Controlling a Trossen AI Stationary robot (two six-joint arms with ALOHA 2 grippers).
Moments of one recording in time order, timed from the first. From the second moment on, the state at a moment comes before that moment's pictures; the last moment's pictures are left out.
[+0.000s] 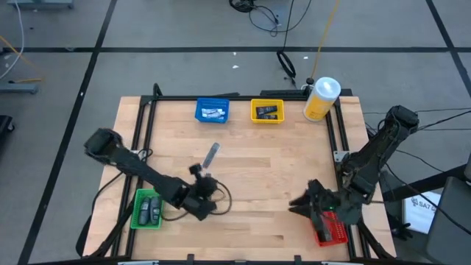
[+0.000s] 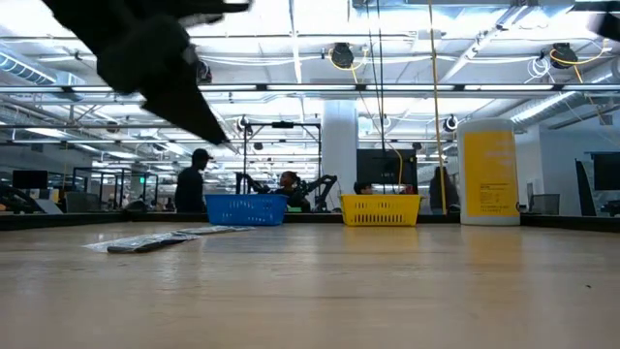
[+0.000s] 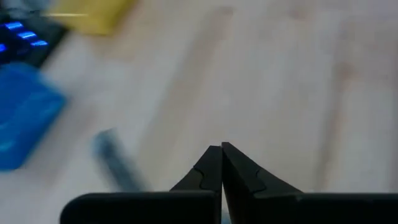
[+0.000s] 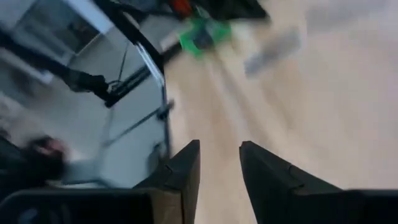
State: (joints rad) left arm -0.53 1.68 1.02 -0.47 -0.75 -0.61; right arm 0.92 1.13 0.71 -0.14 0.72 1.14
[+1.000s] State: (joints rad) left arm -0.14 1.49 0.63 -0.13 -0.70 -0.61; right arm 0.47 1.78 0.71 0.69 0.34 0.29
